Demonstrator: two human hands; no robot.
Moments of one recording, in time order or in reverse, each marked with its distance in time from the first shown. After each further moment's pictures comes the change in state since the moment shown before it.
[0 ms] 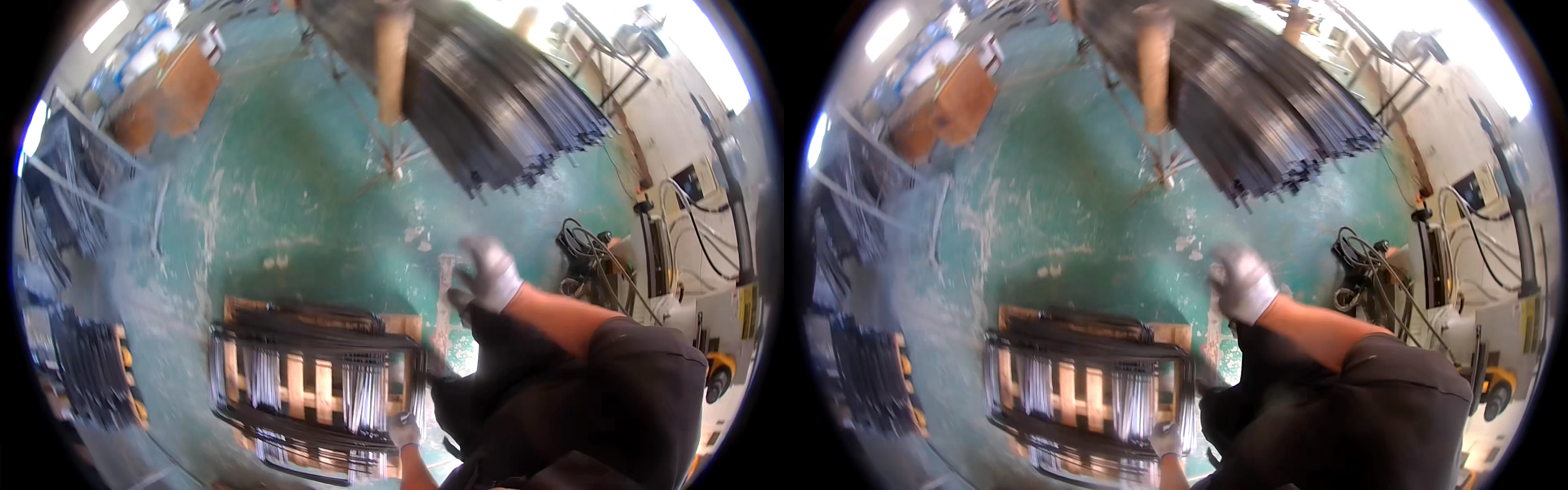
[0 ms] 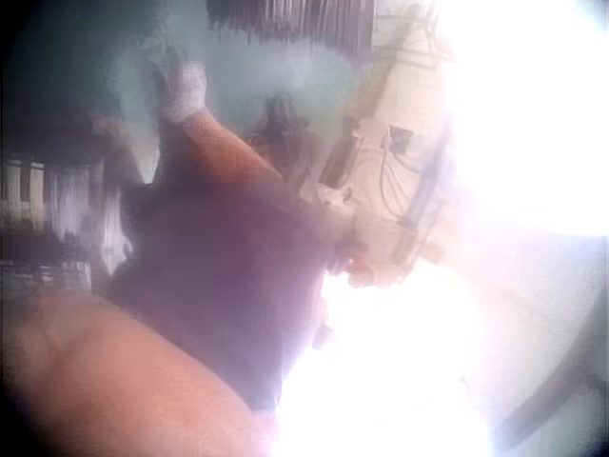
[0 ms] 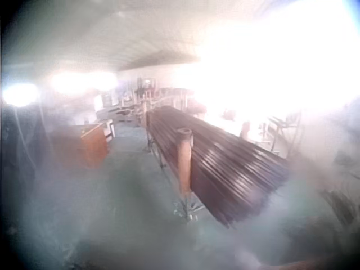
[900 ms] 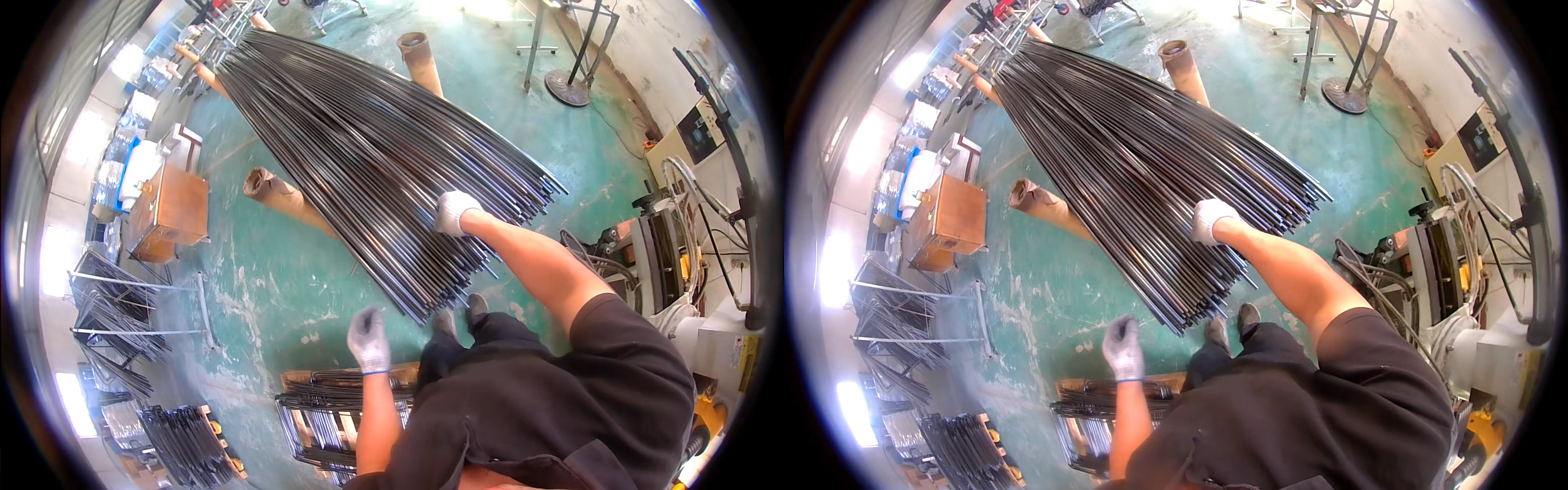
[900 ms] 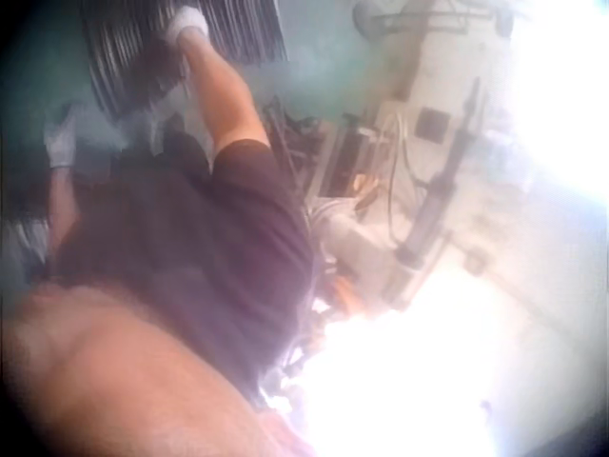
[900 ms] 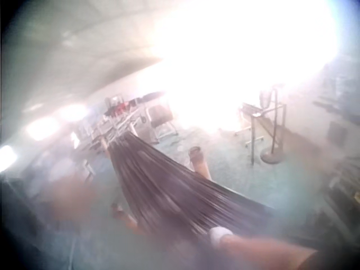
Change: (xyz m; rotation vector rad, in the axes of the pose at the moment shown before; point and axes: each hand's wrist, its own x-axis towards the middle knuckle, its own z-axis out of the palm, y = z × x) left_hand 0.093 0.596 0.011 -0.290 -0.080 0.599; right_hand 0.246 0.256 -0.144 0.002 -0.488 0.530
